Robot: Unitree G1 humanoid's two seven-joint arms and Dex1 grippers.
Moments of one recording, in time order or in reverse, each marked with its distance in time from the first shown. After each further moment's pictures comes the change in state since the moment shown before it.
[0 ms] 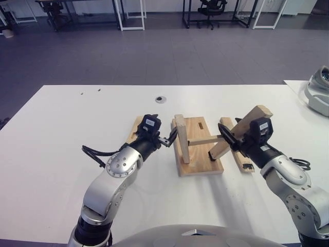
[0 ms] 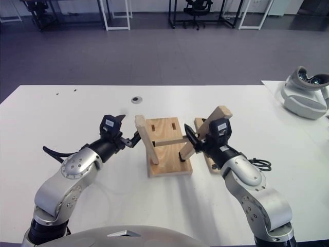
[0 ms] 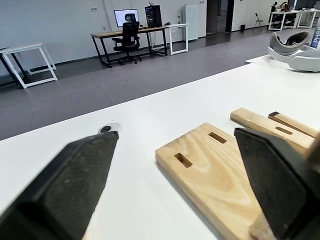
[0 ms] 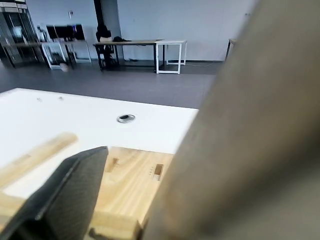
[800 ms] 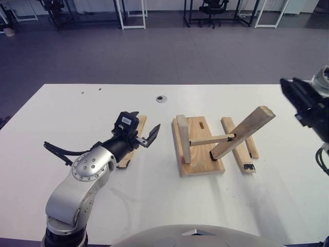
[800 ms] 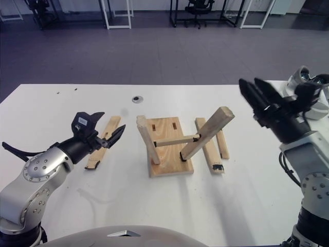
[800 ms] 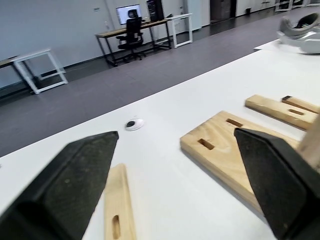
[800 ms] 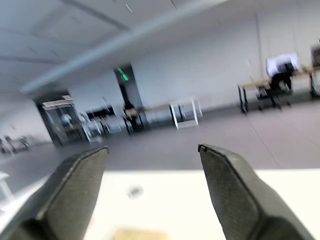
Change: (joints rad) left arm 0.014 0.151 0.180 -0.168 -0.127 0.162 -0.132; right arm -0.119 -0.203 -0.382 0.313 0.410 -0.035 0.207
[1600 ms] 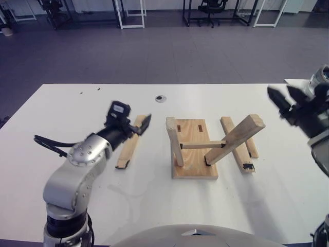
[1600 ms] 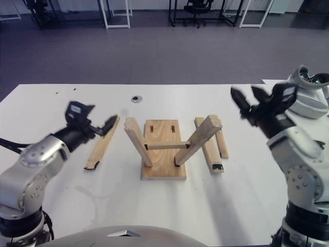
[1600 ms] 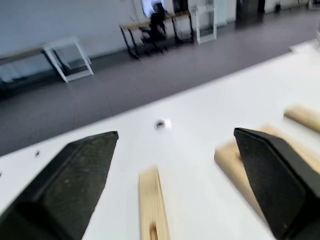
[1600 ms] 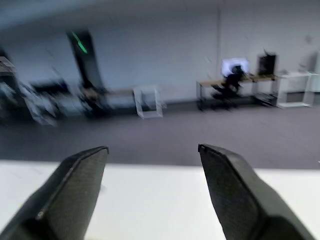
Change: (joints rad) left arm -0.207 -0.053 0.237 0.090 -0.122 0.038 0.025; right arm -0.228 0.032 -0.048 -0.064 0.020 0.085 -0.115
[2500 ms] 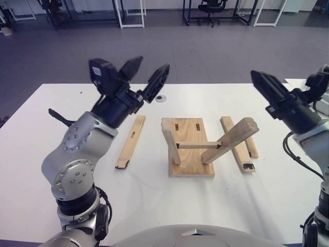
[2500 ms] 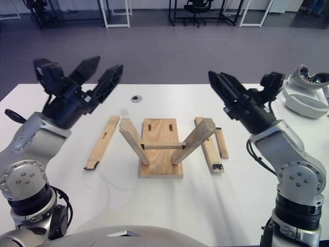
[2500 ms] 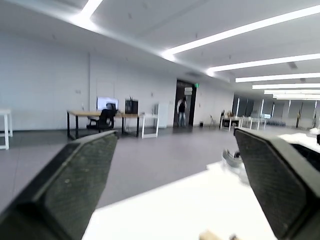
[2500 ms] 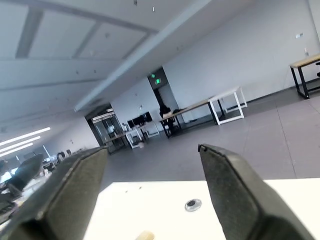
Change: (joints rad) left arm -0.138 -0.063 0.085 0.027 -0.438 -0.224 0.131; right arm 0.049 0.028 0.105 0.015 0.285 -0.052 -0.019
